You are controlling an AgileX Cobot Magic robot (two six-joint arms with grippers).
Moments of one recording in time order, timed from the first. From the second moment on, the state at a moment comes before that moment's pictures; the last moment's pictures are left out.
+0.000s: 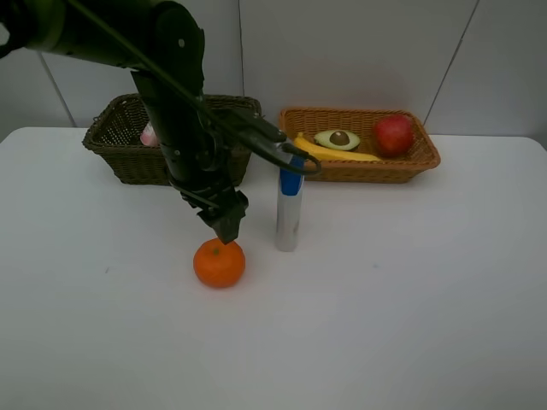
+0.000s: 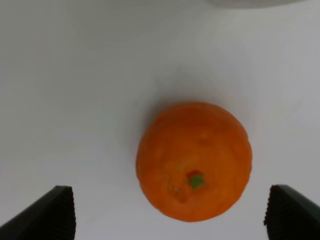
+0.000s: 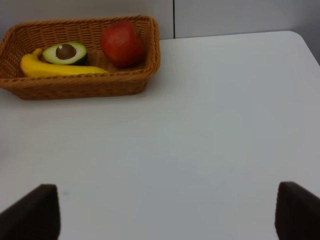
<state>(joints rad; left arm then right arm) -0.65 1.92 -1.30 -0.15 0.95 0.30 0.01 0.00 -0.52 -0.07 1.04 0.04</state>
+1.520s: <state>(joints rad) -0.72 2.08 -1.24 -0.06 0.84 0.32 0.01 0.00 -0.52 -0.07 1.04 0.04</state>
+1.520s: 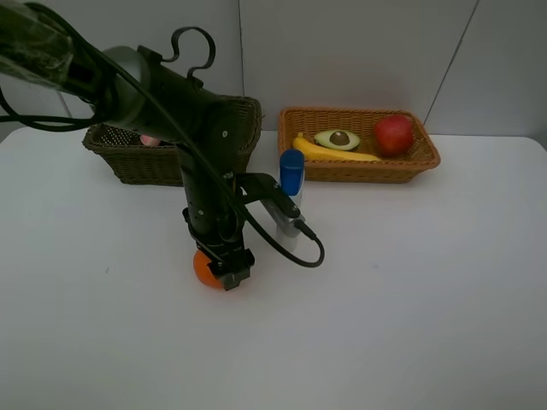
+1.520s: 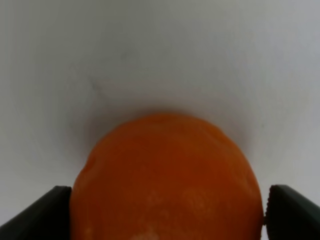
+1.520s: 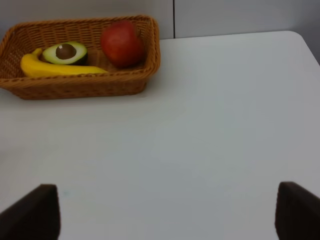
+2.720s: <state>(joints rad) -0.72 2.07 -1.24 -0.06 0.89 0.31 0.01 0.00 -0.52 -0.07 1.04 0.04</state>
